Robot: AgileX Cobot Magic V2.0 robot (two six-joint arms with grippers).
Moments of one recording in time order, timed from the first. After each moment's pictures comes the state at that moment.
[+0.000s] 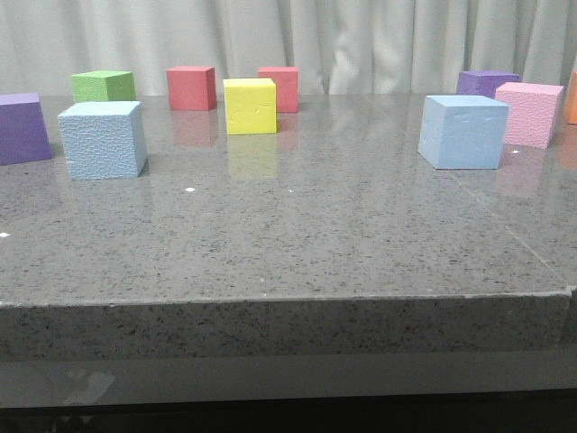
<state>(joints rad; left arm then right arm) 0.03 -0.01 0.01 -0.09 0.05 0.03 0.01 -0.01 0.03 0.05 0.05 -0.03</state>
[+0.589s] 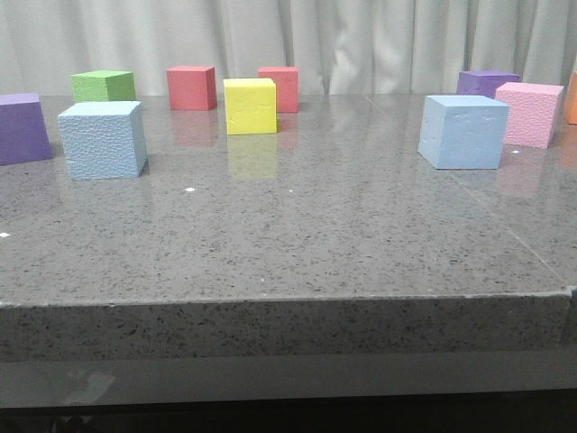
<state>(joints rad) 0.03 -0.01 0.01 -0.09 0.05 0.03 0.01 -0.01 0.03 0.05 0.03 -0.03</state>
